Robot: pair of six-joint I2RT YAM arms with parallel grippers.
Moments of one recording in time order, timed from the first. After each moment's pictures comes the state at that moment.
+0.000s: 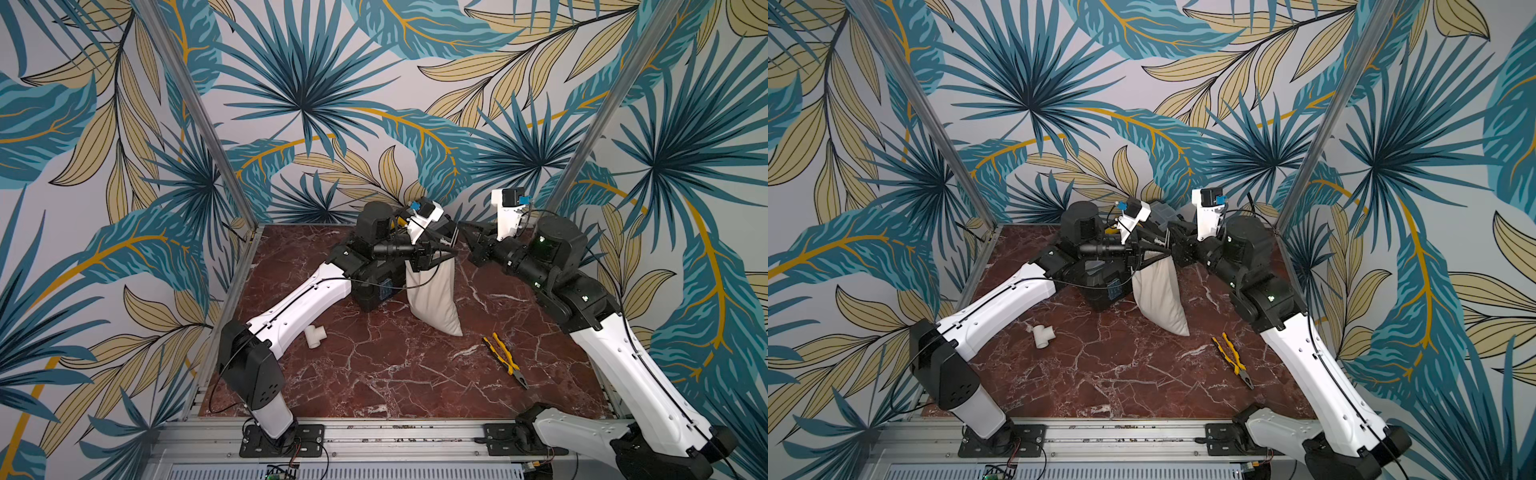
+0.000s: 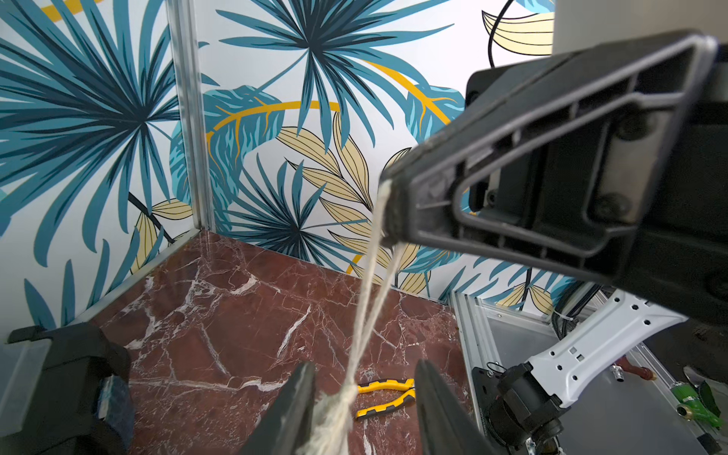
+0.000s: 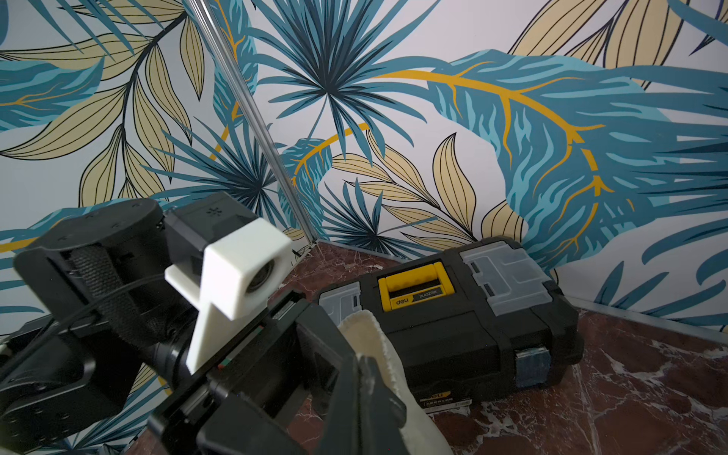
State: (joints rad) left arm -0.64 1.68 1.61 -0.06 0.80 -0.14; right arm 0.62 1.15 1.45 -0.40 -0.13 0.27
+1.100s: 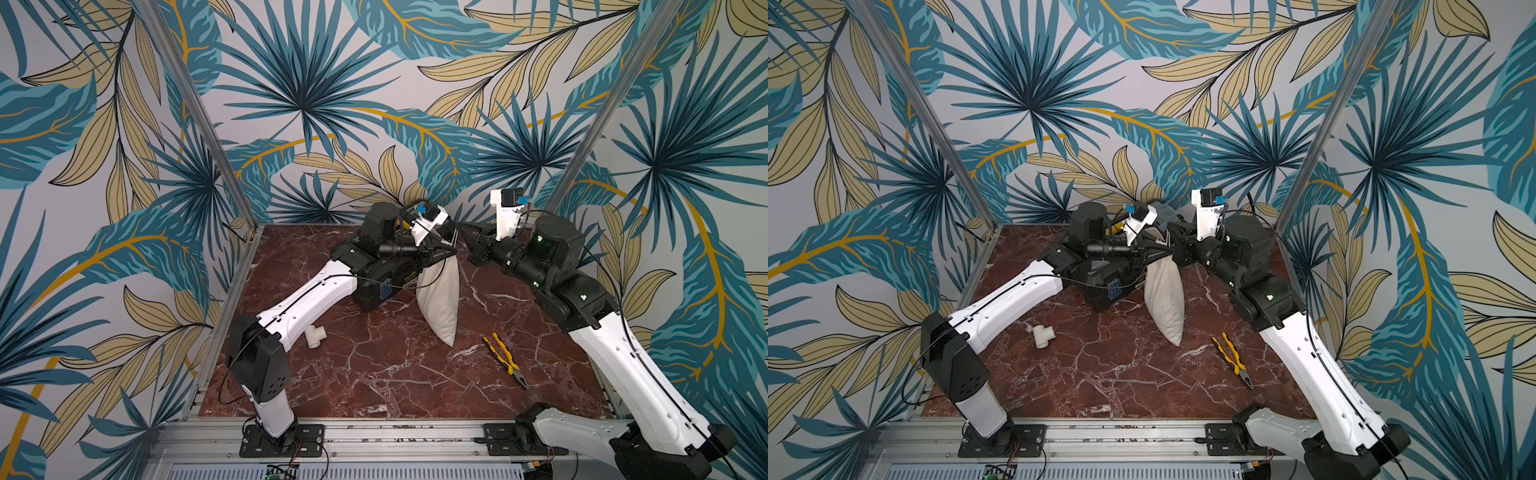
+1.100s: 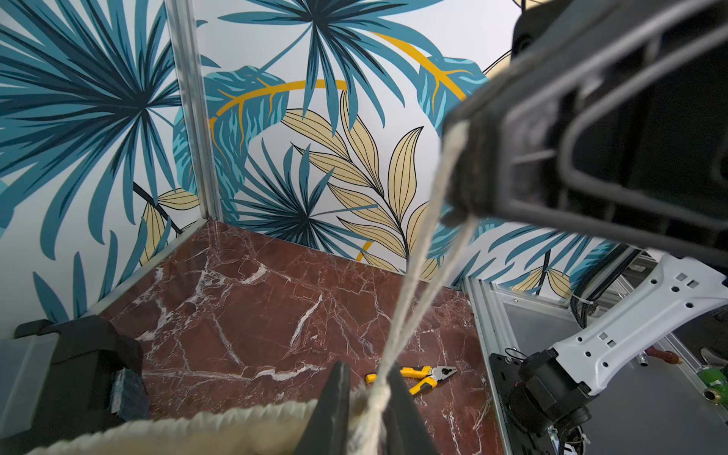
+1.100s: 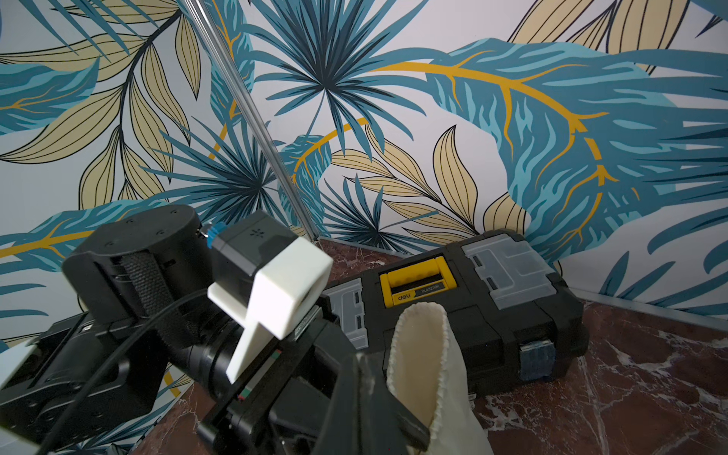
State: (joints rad) left arm -0.65 1.73 1.64 -0.10 0.79 -0.05; right arm 0.62 1.16 1.44 -0.39 -0.13 0.30
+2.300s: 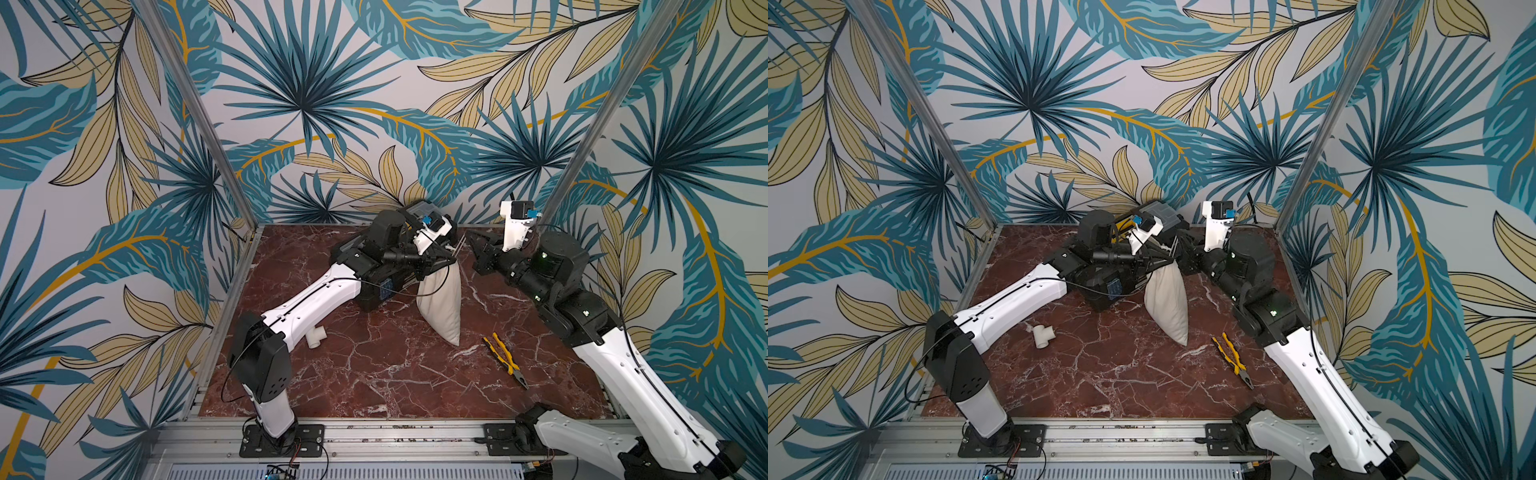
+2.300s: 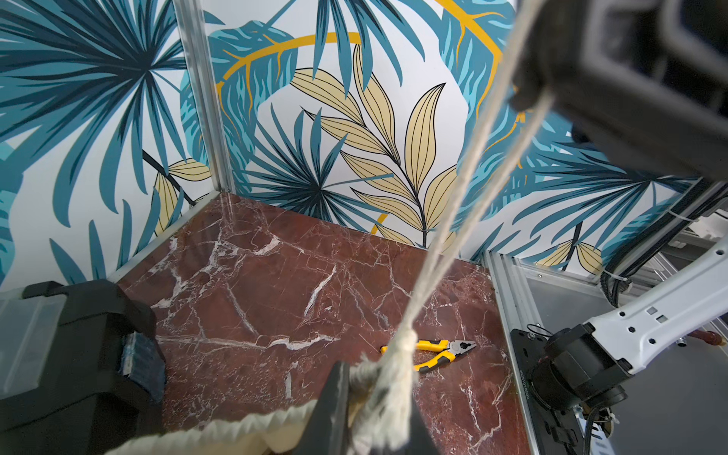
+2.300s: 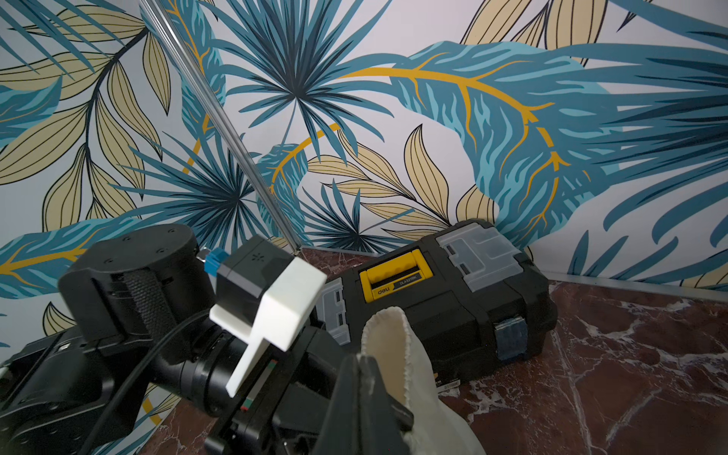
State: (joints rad) left arm -0.66 1.74 1.60 -0.16 0.71 0.03; right arm 0.62 1.06 1.31 -0.35 -0.03 0.33
